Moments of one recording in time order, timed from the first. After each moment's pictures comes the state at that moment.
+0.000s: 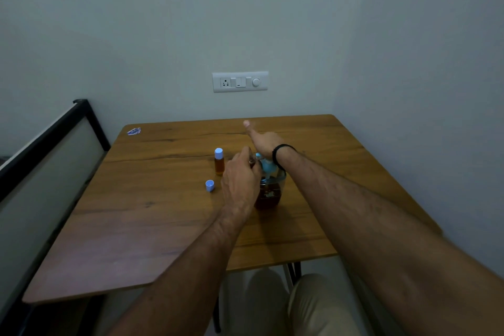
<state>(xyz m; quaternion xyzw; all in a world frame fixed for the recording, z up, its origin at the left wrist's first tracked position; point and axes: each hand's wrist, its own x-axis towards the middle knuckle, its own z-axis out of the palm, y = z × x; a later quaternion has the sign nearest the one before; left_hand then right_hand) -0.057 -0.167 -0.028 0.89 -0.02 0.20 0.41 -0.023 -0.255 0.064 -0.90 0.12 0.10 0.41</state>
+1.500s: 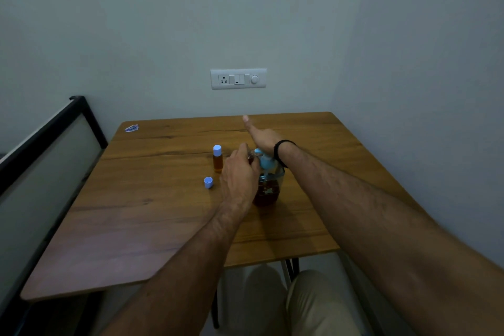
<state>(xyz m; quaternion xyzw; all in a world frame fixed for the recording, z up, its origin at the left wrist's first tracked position) -0.057 -0.168 -0.023 0.90 -0.02 0.18 0.40 -0.024 -0.258 0.068 -0.90 0.10 0.12 0.42</state>
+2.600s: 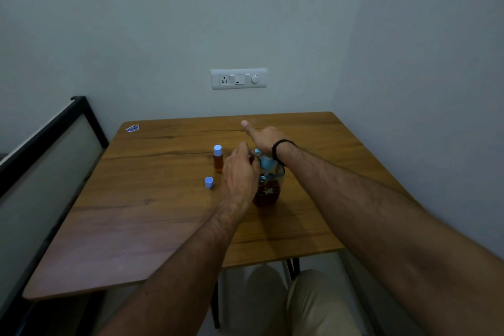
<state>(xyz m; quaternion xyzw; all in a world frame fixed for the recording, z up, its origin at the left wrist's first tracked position) -0.055 -0.167 -0.024 0.90 -0.03 0.17 0.41 -0.019 -0.259 0.062 -0.92 0.11 0.09 0.38</state>
